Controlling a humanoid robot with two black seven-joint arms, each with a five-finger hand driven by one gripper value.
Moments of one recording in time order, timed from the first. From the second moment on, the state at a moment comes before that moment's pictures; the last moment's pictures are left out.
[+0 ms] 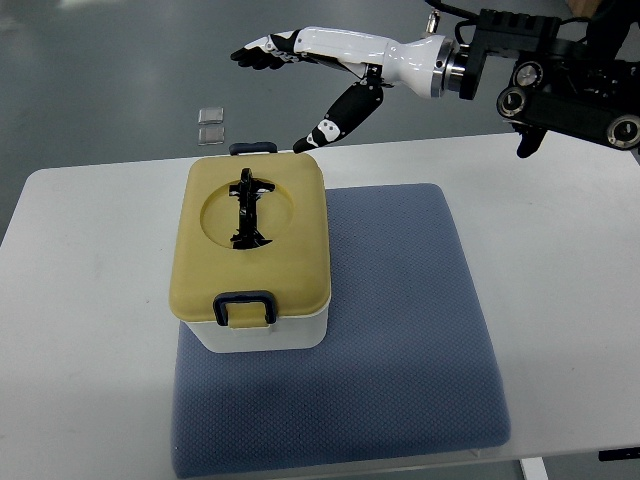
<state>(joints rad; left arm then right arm) 0.01 0.00 -0.04 -0.16 0.02 0.02 0.05 1.53 -0.41 -0.10 1.10 -0.82 0.12 0.50</state>
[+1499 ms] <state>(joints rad) 0.01 0.00 -0.04 -0.16 0.02 0.02 0.05 1.74 -0.19 -0.27 1.08 -1.55 0.06 0.49</state>
